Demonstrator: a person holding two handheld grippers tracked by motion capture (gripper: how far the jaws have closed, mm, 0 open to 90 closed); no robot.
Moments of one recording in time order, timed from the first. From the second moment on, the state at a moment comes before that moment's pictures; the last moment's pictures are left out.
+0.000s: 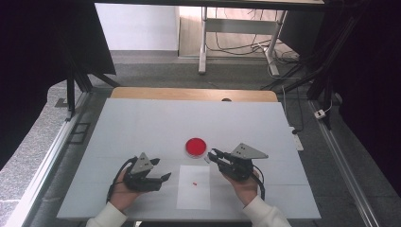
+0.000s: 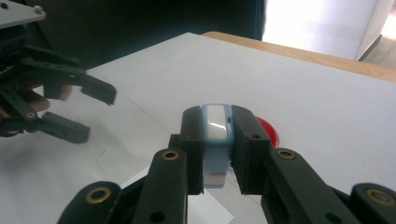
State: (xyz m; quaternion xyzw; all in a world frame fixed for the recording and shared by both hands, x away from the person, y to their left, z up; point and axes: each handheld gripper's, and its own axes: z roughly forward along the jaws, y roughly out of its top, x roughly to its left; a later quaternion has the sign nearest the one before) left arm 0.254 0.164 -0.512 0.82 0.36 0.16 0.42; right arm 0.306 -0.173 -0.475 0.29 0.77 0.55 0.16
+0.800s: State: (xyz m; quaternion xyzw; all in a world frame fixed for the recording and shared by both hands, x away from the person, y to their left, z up) left arm 0.240 0.200 -0.520 0.80 0.39 0.18 0.41; right arm 0.327 -0.182 -0.477 0.30 0.77 0.53 0.19
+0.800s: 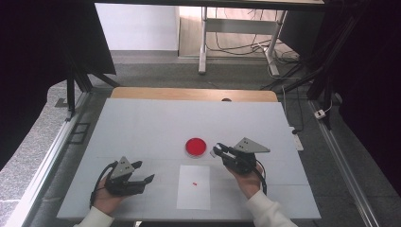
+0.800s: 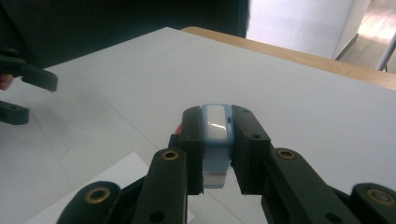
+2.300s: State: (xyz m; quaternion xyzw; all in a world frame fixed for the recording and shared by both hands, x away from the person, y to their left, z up) left arm 0.244 0.205 -0.522 0.80 0.39 0.18 0.41; right arm 0.383 -0.162 -0.514 0.32 0.82 0.44 0.19
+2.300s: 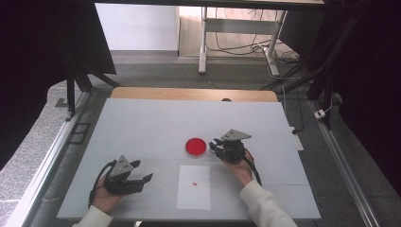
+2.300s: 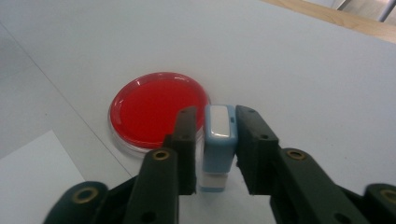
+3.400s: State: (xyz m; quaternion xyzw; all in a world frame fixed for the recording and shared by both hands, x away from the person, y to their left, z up) left arm 0.243 0.207 -0.522 0.80 0.40 0.16 0.42; right arm 0.312 -0.252 -0.501 0.29 0.81 0.47 0.20
